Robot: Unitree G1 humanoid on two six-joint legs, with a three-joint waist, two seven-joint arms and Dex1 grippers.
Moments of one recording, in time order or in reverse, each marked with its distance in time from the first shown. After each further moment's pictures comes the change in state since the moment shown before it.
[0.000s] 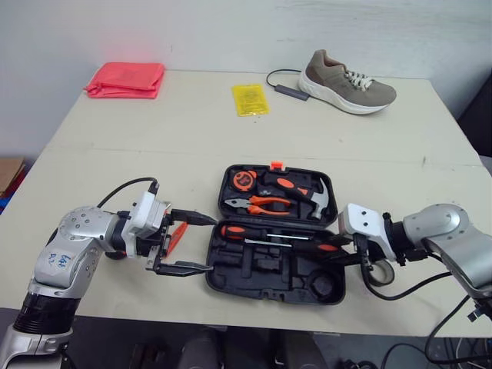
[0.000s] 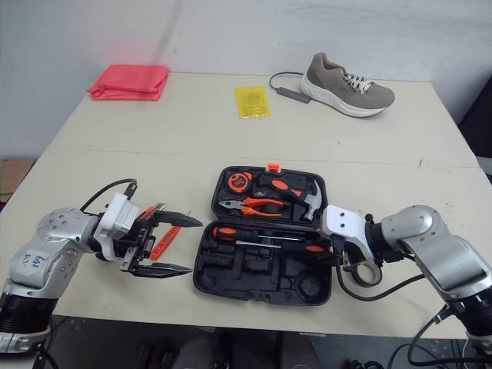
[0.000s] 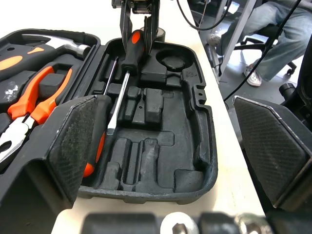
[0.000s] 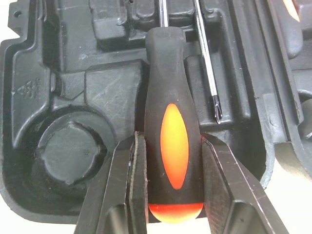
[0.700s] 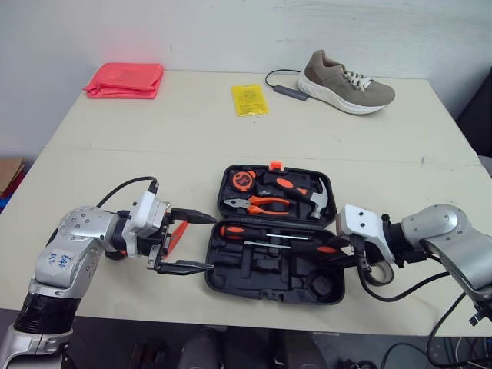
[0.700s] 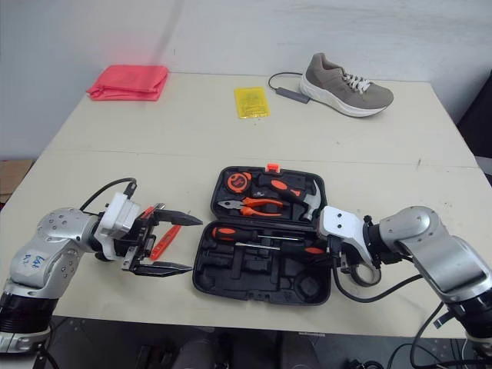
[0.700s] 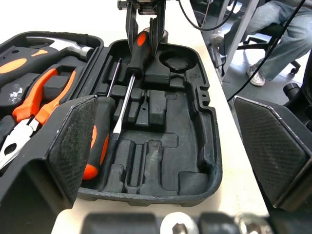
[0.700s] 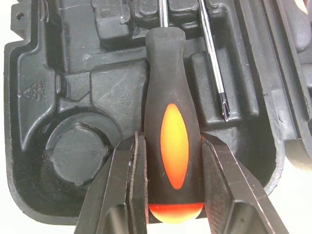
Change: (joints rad) left arm -0.001 -0.002 -0.001 0.000 0.002 -0.010 0.015; right arm -0.004 0.006 0.001 -0.051 0.002 0.093 -0.016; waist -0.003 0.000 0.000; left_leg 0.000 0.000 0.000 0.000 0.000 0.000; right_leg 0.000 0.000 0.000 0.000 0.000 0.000
